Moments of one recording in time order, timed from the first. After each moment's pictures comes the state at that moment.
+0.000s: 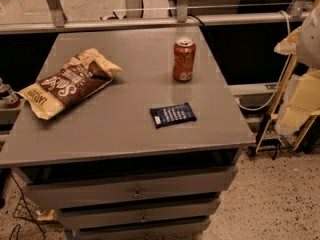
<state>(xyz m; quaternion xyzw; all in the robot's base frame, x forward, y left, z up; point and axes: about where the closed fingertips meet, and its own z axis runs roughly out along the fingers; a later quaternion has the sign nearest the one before) 0.438 -0.216 0.978 -0.60 0.78 -0.04 0.16</state>
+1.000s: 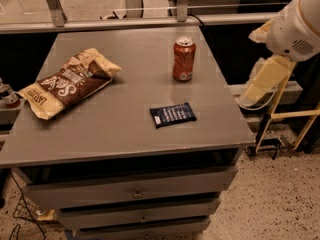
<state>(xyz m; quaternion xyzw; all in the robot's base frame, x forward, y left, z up) 0.522 -0.192 0.960 -0.59 0.76 0.01 0.27</state>
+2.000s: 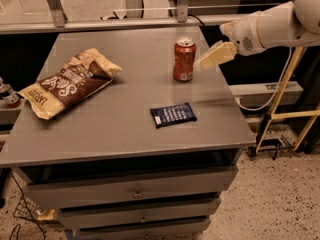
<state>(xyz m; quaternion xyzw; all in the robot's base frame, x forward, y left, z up) 0.676 -0.138 0.929 -0.46 0.75 0.16 0.45</state>
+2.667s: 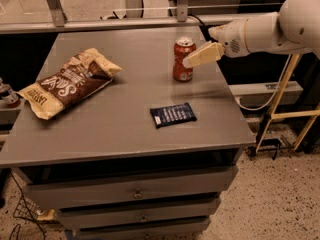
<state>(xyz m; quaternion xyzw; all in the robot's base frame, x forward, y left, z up) 0.705 -0.114 0.917 -0.43 0.73 0.22 0.48</state>
